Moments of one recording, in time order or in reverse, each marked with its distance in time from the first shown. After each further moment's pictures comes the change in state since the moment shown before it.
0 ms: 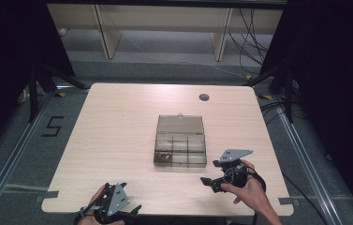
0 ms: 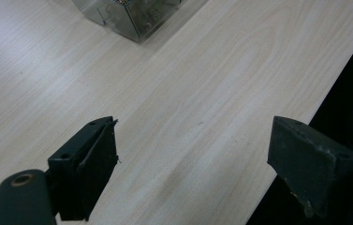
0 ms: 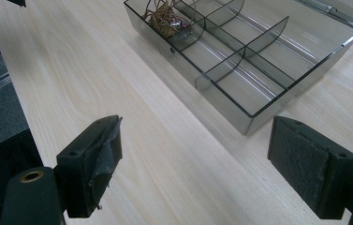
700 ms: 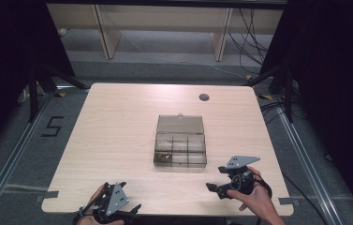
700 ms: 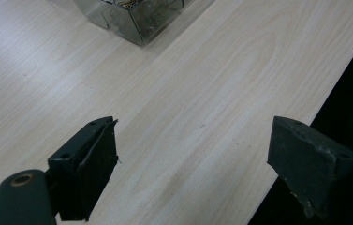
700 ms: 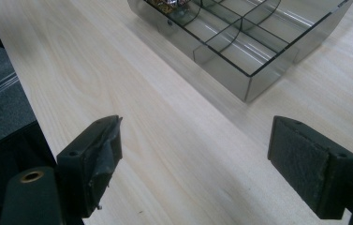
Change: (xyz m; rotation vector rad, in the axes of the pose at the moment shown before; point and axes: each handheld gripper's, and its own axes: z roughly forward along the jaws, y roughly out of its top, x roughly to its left) left arm 0.001 0.000 -0.001 -0.007 0.003 0.000; right arm 0.000 -0.025 -0.009 0.000 -0.003 0.046
